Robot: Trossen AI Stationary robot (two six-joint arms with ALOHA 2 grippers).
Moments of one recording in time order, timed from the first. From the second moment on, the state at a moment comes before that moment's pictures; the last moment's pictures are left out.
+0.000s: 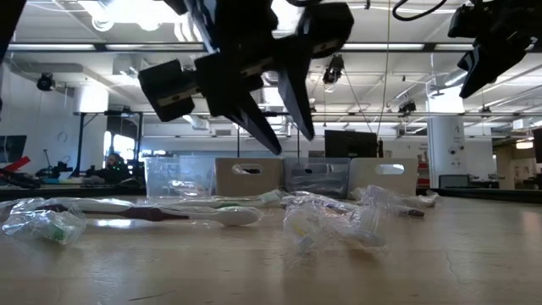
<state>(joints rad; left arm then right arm) -0.26 1.92 1.43 -0.47 0.11 1.14 -0.33 0.61 0.79 -1.12 0.05 -0.03</state>
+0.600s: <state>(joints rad) -0.26 2.06 1.52 -0.54 0.14 1.09 -0.33 0.61 0.79 -1.12 0.05 -0.03</state>
